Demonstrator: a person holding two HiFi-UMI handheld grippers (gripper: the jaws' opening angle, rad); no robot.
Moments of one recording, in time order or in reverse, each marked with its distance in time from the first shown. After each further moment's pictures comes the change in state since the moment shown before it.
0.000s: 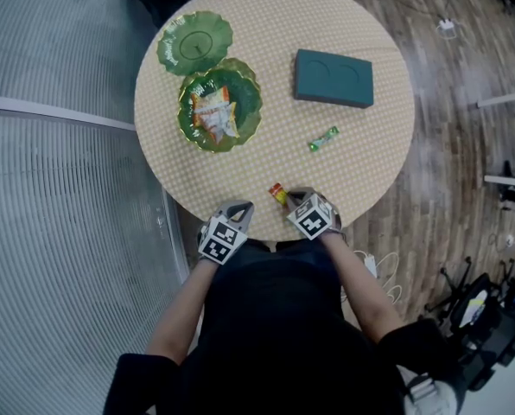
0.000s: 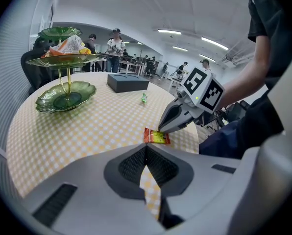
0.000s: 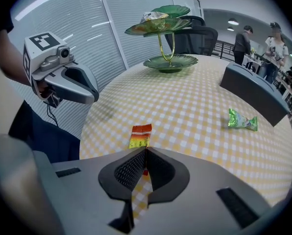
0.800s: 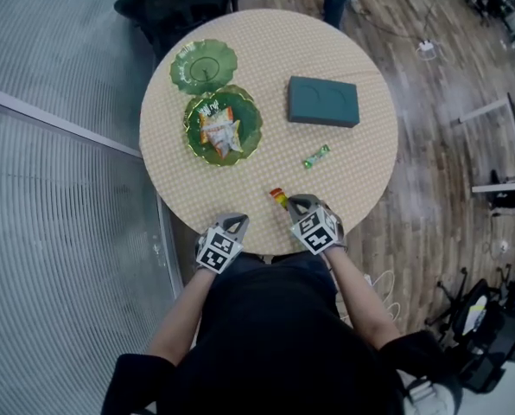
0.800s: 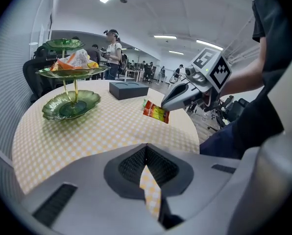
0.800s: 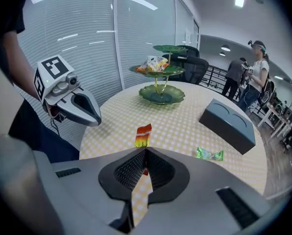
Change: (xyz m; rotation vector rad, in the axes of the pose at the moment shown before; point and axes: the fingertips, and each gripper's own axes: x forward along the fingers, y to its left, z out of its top) left arm -0.017 0.014 0.000 0.053 -0.065 0.013; right arm -0.065 -0.009 0.058 -0.050 -0.179 -0.184
